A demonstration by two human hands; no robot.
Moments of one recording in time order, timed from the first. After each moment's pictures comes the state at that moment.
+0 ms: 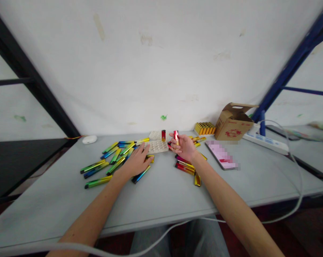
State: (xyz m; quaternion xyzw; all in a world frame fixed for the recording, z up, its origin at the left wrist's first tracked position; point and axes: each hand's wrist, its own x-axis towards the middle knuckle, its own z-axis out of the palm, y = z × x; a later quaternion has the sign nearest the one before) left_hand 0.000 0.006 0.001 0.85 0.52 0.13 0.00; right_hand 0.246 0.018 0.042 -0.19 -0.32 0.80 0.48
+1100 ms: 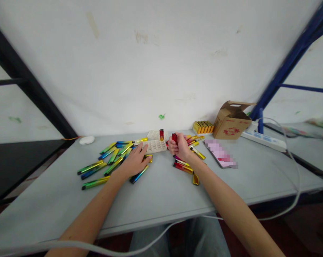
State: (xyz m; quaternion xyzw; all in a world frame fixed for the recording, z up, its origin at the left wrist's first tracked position) left_hand 0.001 0.005 0.004 0.85 0.52 0.11 0.01; right_hand 0.229 0.013 0.049 -0.31 -0.40 0.74 0.45
